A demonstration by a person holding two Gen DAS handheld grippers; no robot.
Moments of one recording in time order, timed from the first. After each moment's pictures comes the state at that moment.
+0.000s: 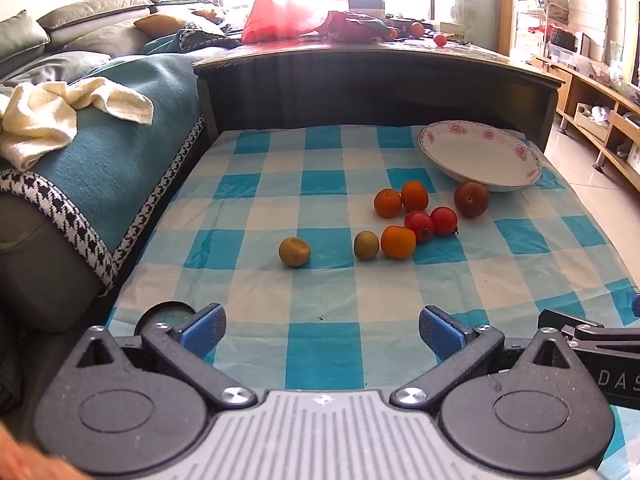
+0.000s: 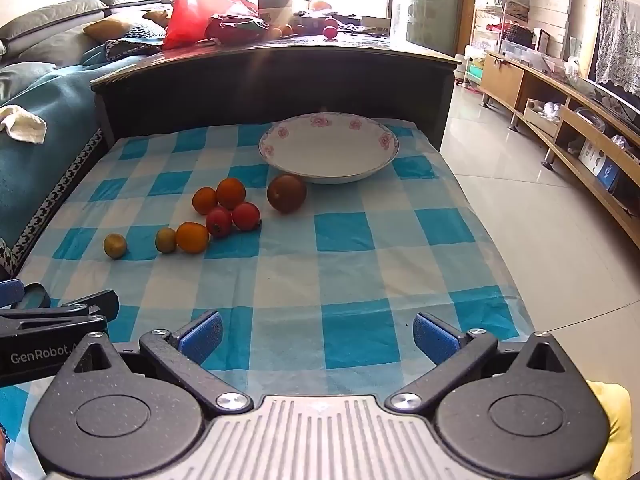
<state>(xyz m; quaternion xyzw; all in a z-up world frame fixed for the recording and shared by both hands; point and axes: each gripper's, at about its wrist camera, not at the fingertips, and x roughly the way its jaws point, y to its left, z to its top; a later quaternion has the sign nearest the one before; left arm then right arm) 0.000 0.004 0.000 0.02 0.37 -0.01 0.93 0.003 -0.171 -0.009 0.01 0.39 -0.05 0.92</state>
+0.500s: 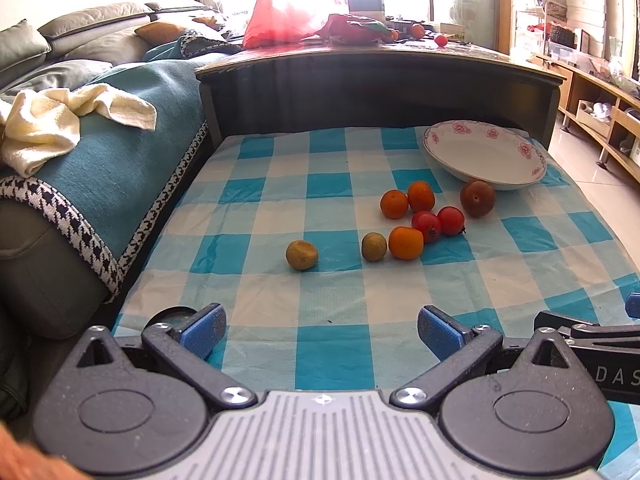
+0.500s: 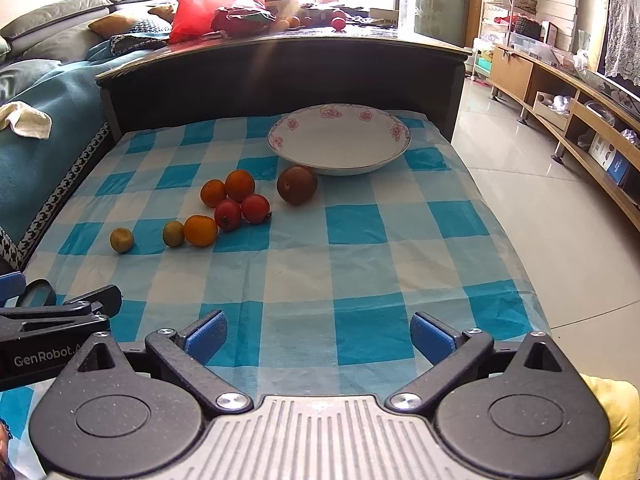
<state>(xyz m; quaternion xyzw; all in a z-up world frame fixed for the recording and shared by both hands) 0.001 0.008 -0.003 0.03 0.36 -0.01 0.93 0.006 -0.163 -0.020 0.02 0.40 -0.04 0.92</state>
